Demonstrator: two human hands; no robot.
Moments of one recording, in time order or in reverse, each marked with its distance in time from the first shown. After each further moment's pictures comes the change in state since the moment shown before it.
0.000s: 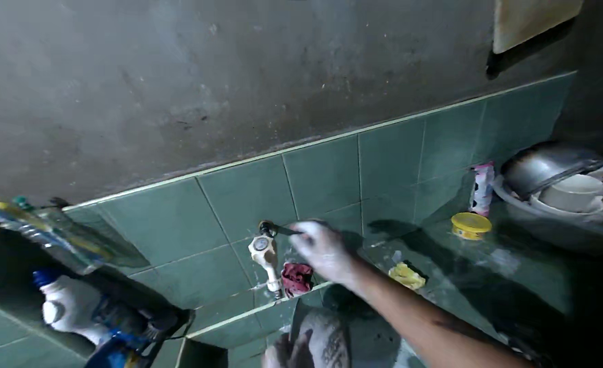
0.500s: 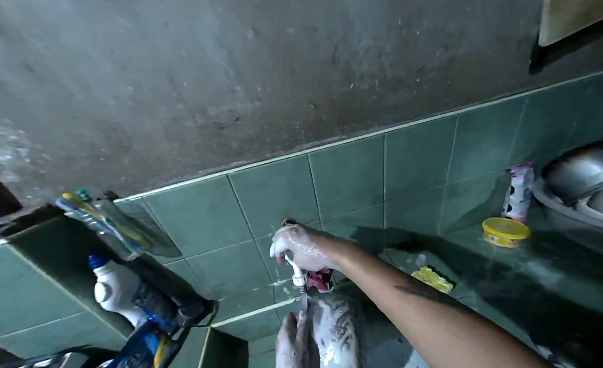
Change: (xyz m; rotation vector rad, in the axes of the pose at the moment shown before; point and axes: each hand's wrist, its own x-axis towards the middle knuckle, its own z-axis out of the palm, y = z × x) left_hand 0.024 -0.012 -0.007 -0.145 0.170 0.057; right_hand 0.050 -0.036 0.028 -0.163 -0.516 -0.467
